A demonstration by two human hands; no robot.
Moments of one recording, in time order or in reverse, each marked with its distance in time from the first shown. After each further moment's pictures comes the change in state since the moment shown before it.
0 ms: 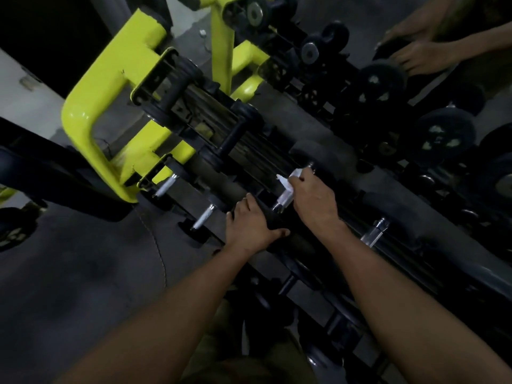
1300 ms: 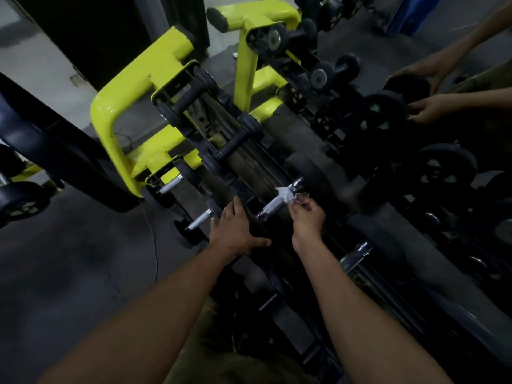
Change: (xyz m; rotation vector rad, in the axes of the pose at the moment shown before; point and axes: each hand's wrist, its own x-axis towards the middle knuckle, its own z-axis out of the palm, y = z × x) left_hand -0.007 0.020 0.005 -0.028 -0.005 -0.134; right_hand -0.008 0.014 0.024 1.621 0.133 0.780
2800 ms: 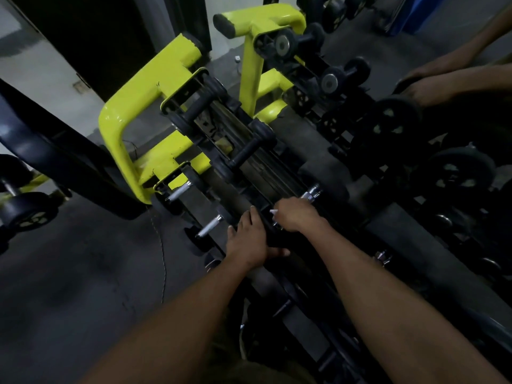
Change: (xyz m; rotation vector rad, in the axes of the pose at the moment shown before) left_hand 0.001 -0.009 -0.001 -0.030 0.011 0.079; right_hand 0.007 -0.032 0.064 -1.880 -0.652 -0.463
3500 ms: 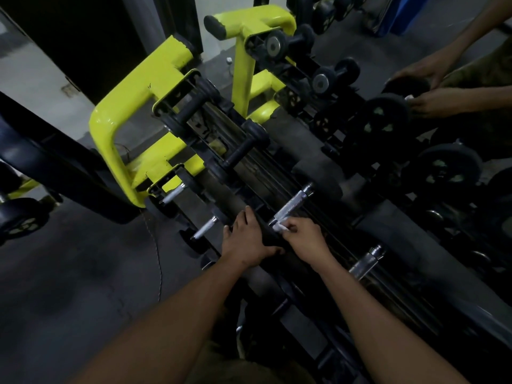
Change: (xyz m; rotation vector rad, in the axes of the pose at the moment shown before) left_hand 0.002 -0.001 0.001 0.008 0.002 0.004; right_hand -0.063 0.018 0.055 0.875 0.305 0.163
